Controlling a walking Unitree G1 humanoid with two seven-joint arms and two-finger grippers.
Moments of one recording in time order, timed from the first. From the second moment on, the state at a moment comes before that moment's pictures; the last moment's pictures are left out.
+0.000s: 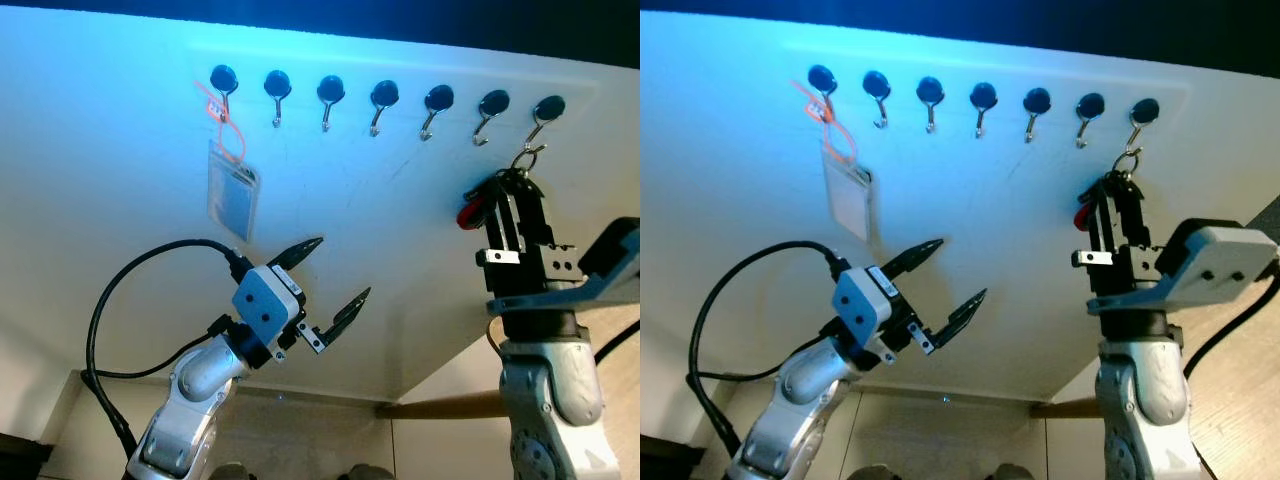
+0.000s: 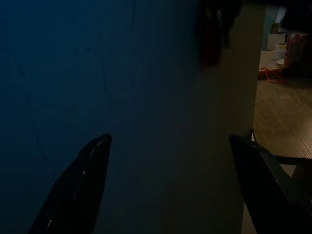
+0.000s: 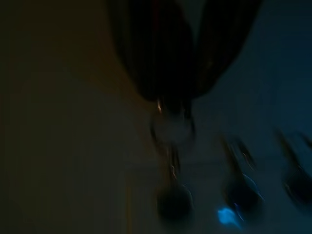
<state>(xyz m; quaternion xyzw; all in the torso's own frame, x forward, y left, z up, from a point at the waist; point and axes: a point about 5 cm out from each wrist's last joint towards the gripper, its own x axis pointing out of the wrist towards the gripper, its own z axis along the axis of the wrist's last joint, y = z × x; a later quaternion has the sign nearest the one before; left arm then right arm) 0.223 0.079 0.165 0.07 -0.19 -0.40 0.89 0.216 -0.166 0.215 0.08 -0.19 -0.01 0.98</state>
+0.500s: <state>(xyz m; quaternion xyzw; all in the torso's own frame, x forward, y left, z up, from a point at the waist) 0.223 0.078 0.166 0.07 -0.19 -0.41 0.89 0.217 -0.164 0.201 0.02 -0.16 0.01 0.99</state>
